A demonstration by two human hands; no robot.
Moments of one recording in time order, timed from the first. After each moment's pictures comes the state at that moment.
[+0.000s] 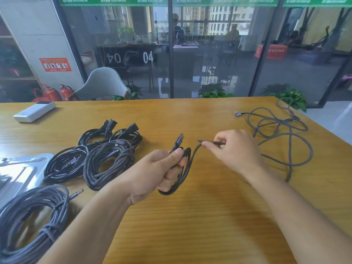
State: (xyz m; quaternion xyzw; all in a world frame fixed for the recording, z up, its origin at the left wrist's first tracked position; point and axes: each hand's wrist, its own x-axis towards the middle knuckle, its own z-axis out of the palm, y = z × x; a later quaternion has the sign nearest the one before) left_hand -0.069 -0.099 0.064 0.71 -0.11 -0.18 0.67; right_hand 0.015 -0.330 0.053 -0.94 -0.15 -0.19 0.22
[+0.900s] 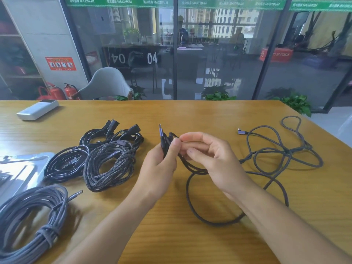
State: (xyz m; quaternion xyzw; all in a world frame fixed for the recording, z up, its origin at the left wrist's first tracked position) left_hand -0.061 -0.122 0.047 0.76 -0.02 0.11 0.65; right_hand -0.028 -0.285 0.061 -0.69 -0.26 0.05 0.67
